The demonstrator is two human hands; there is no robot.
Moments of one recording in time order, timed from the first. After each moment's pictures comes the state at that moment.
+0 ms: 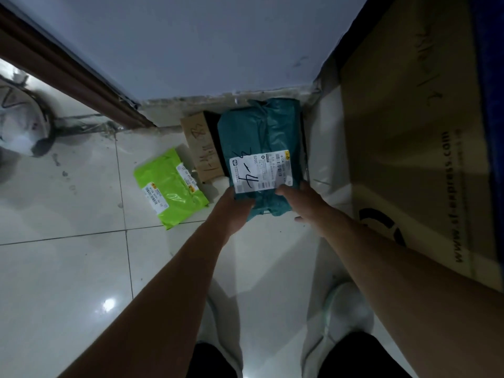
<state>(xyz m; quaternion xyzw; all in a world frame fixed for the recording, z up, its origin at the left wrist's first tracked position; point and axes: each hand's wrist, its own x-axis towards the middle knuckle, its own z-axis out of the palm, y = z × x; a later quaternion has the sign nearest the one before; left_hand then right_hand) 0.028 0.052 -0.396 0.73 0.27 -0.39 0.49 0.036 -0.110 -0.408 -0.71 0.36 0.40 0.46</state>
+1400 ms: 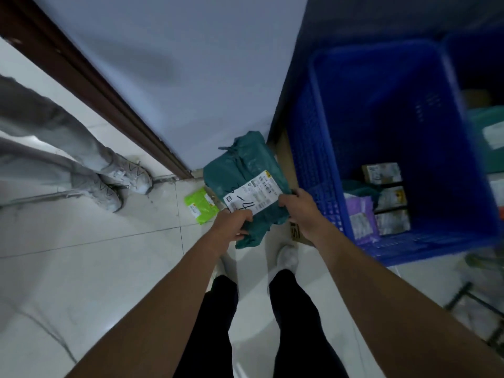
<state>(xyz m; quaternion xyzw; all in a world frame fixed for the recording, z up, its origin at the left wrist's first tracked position) -0.035 0.040 0.138 0.64 0.35 -0.42 0.54 -0.032 -0.134 0.152 -0.67 0.40 0.25 0.58</state>
